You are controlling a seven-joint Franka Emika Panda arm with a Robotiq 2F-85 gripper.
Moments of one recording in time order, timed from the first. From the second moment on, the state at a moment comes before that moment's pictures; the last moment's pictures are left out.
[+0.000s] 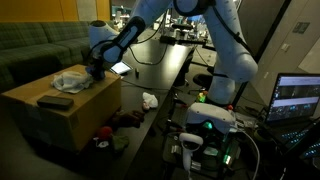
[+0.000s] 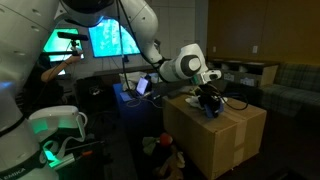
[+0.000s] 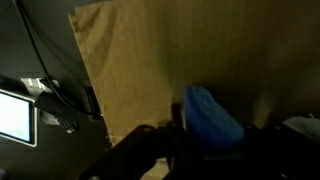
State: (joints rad) arm 0.22 0.63 -0.20 -1.76 -0.33 2.62 0.37
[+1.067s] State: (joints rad) arm 0.22 0.46 -0.11 -1.88 -0.29 2.58 0.33
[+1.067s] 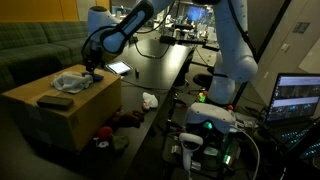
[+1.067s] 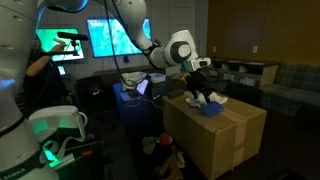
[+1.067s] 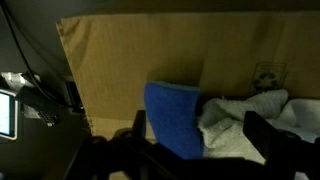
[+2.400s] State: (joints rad) arm 0.19 0.45 -0.01 -2.43 -0.24 2.99 0.21
